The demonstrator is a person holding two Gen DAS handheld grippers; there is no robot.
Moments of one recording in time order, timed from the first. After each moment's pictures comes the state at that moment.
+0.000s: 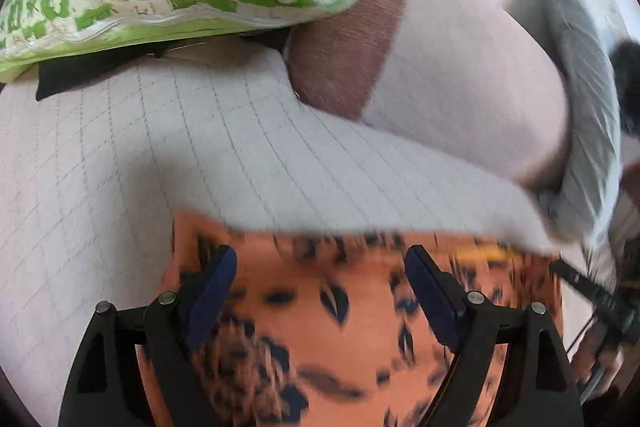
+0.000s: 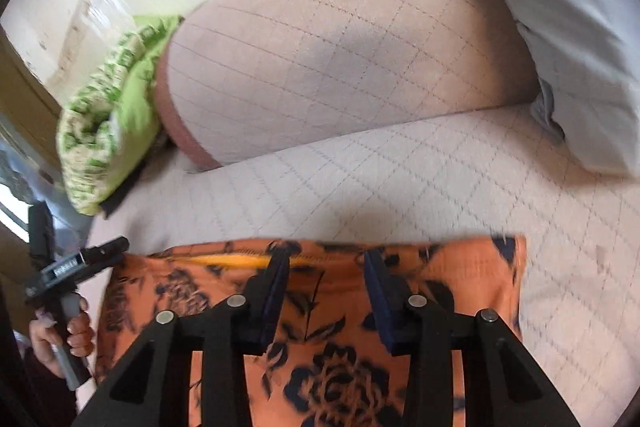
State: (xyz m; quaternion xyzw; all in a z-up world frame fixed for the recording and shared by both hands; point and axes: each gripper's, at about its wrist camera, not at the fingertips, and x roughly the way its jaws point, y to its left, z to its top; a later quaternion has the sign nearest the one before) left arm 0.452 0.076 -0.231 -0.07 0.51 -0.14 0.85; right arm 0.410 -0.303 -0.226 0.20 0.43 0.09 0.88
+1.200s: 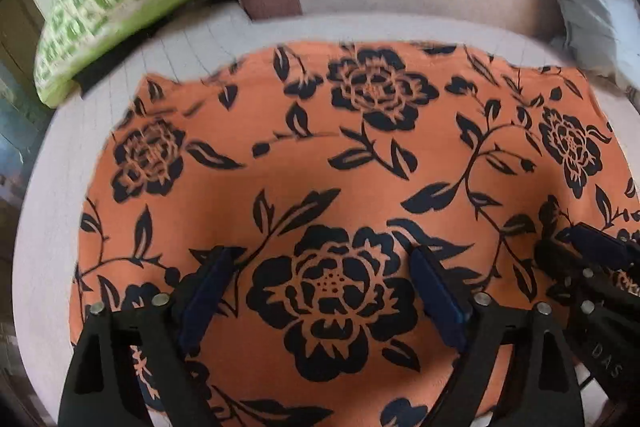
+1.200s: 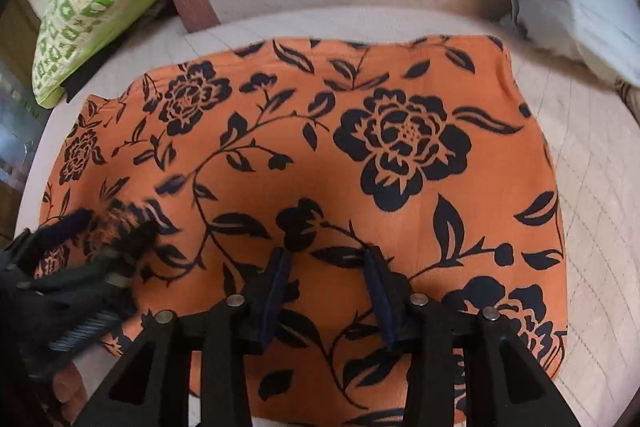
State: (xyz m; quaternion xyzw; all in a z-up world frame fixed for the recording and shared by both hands) left arm 0.326 -0.040 -0.269 0.11 0.51 -0.04 0.85; right arm 0.288 -0.190 -0.265 0.07 0.53 0.00 0.85
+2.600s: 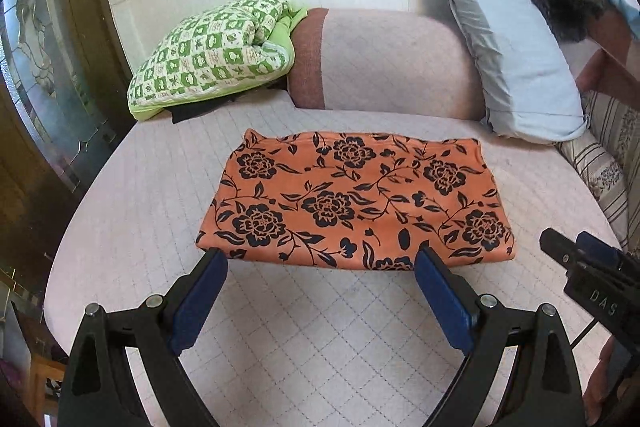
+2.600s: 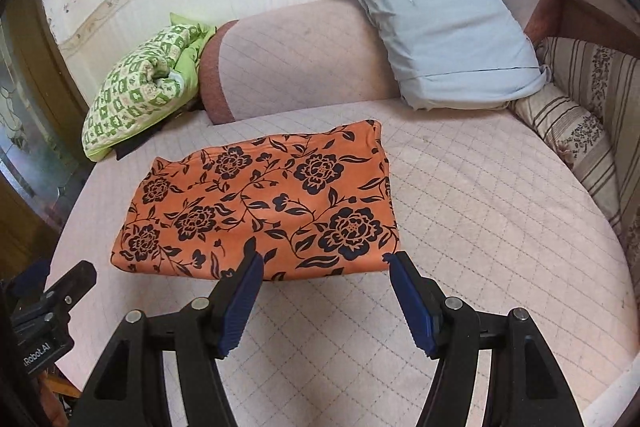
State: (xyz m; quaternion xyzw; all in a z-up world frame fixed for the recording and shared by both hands) left arm 0.115 -0.016 -0.091 0.05 0.40 -0.03 0.91; right arm 0.088 -0.231 -0.119 0.11 0.40 -0.04 0.91
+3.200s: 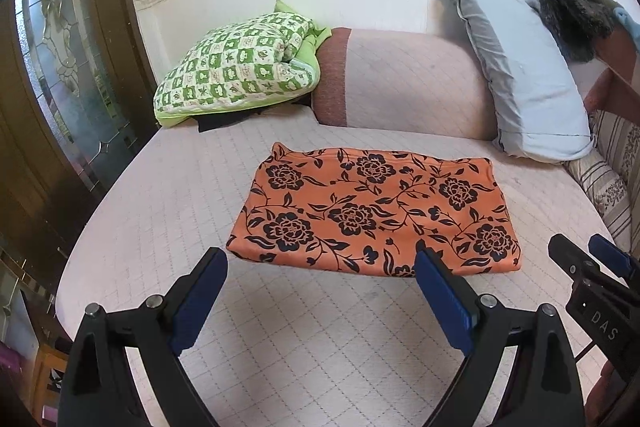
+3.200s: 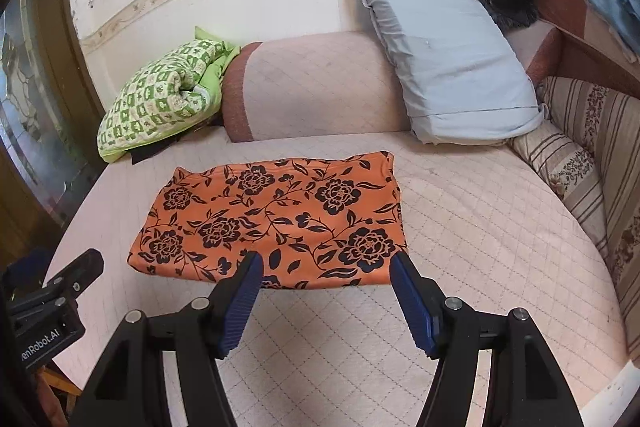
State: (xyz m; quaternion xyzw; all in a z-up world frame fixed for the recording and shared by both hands) left arm 0.093 0.011 -0.072 0.04 0.38 0.00 0.93; right arm 0.059 -0.194 -0.086 0.07 0.35 -0.04 0.93
